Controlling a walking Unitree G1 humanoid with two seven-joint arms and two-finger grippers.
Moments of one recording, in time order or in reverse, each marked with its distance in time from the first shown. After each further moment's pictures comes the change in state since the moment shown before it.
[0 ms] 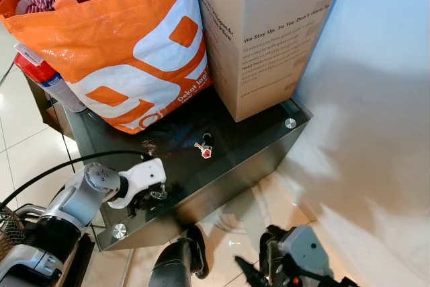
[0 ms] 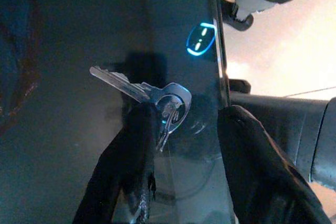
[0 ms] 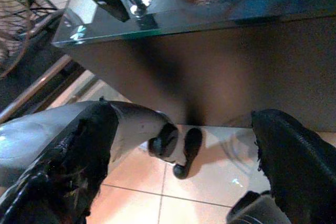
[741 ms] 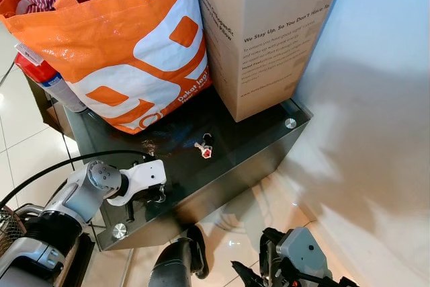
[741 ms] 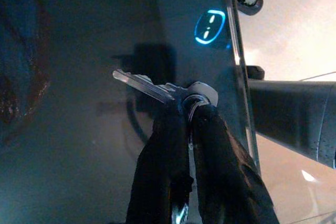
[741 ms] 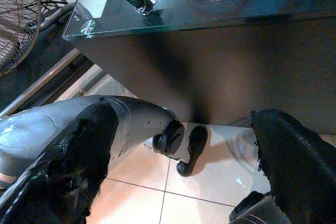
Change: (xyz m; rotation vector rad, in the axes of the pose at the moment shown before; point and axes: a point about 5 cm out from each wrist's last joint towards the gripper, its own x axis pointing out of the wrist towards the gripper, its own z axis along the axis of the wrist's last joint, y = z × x) left arm 0.001 0.007 -0.001 0.068 0.040 0.019; right arm -0.001 -0.001 -0.001 -0.017 0.014 0.026
